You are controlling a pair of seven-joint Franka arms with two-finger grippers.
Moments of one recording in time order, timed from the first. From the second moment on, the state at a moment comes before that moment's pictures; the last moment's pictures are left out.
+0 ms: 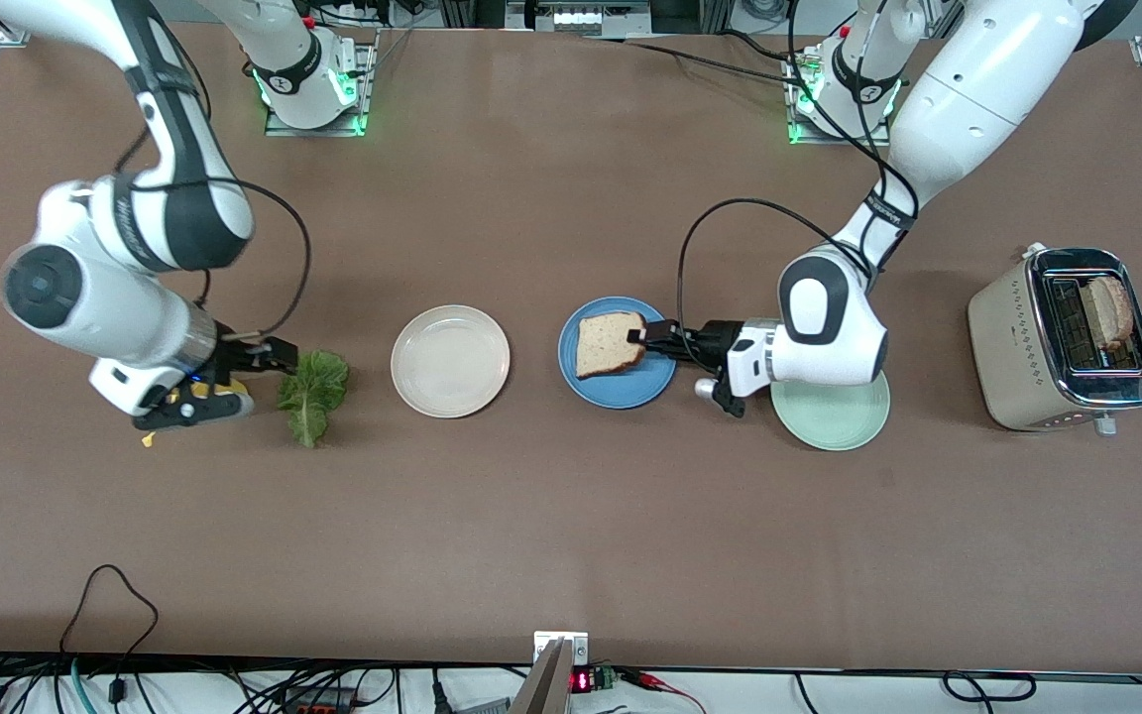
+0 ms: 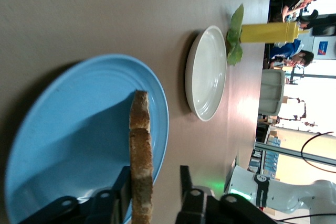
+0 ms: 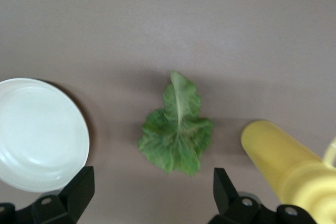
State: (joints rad) left arm 0.04 0.70 -0.44 -1.82 -1.06 2.21 0.65; right arm 0.09 0.41 0.07 -1.72 0.01 2.07 -0.02
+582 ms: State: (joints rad) left arm 0.13 0.56 -0.43 -1.76 -0.63 2.10 0.64; right arm 0.09 0.63 0.06 -1.72 -0.05 2.29 -0.03
